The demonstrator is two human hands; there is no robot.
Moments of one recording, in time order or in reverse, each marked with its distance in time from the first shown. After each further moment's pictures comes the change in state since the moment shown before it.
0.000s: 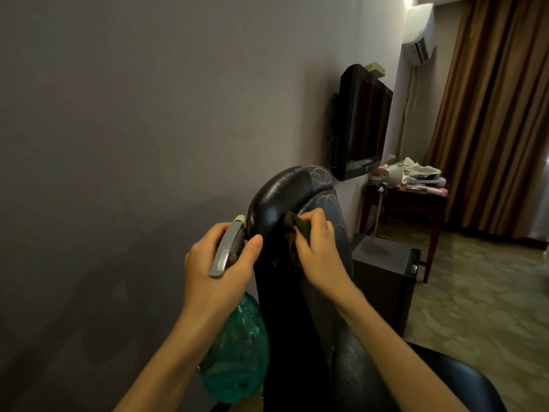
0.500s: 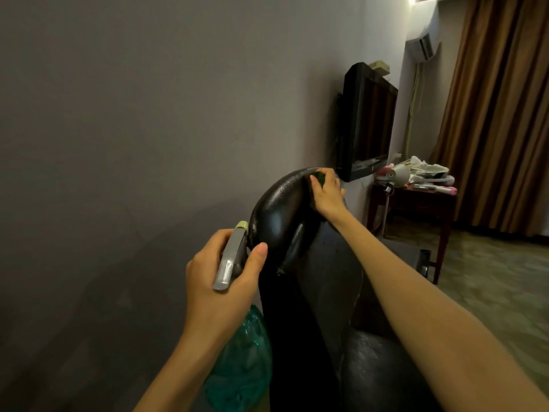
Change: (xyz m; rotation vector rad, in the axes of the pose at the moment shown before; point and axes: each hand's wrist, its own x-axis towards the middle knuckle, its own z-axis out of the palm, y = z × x) left_hand 0.006 -0.003 0.003 0.064 0.007 0.051; right_hand 0.135 0.066 0.005 -0.084 0.040 0.350
